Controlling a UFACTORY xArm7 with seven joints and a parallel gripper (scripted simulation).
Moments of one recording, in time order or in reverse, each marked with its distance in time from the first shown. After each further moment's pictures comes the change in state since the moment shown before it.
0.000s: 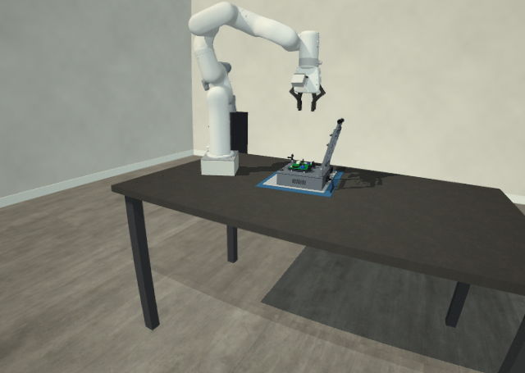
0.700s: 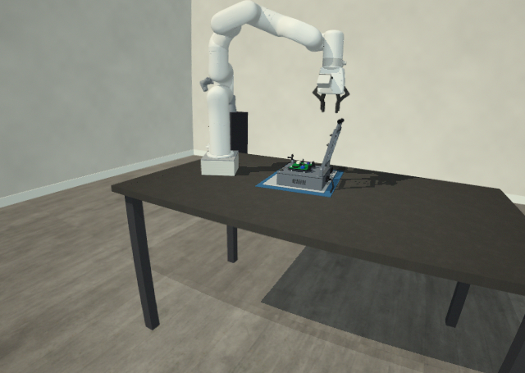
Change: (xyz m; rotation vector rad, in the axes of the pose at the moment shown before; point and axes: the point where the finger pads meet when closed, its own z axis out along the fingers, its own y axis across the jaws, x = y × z) arm 0.000 -0.094 0.000 0.004 0.001 0.000
